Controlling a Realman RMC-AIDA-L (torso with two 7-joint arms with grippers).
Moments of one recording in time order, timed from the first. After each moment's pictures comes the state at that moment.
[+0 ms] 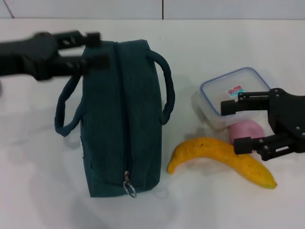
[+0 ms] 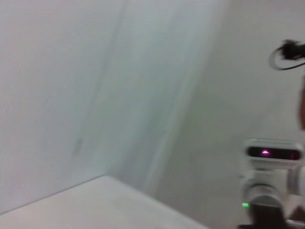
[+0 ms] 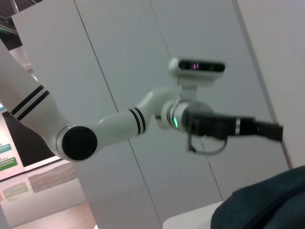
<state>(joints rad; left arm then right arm) -0.40 -2.02 0.77 1.11 1.64 1.88 -1.92 0.59 1.98 -0.91 -0.71 -1.73 -1.98 1.50</state>
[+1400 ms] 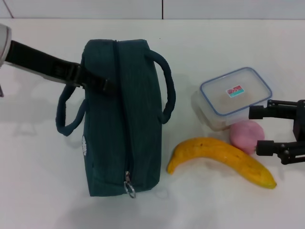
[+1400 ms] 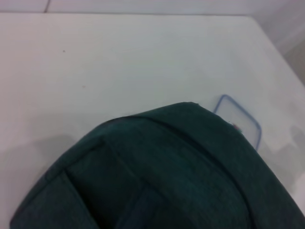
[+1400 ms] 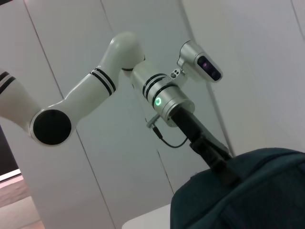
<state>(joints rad) -0.62 -2.04 0.89 1.38 2.28 1.88 -2.66 0.46 1.96 -0.86 -0.70 -1.73 -1.95 1.43</state>
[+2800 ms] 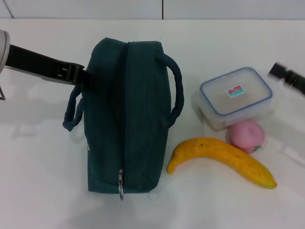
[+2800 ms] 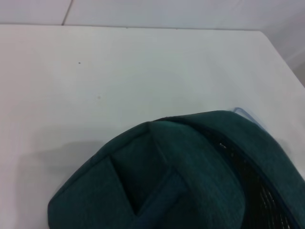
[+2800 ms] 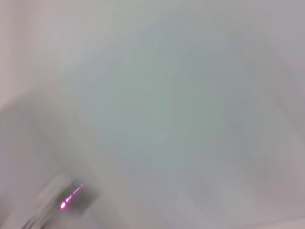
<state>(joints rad) -0.58 -2.05 0.88 1.37 2.28 1.82 -2.64 0.43 1.99 -0.64 -0.30 -1.54 -1.71 1.49</state>
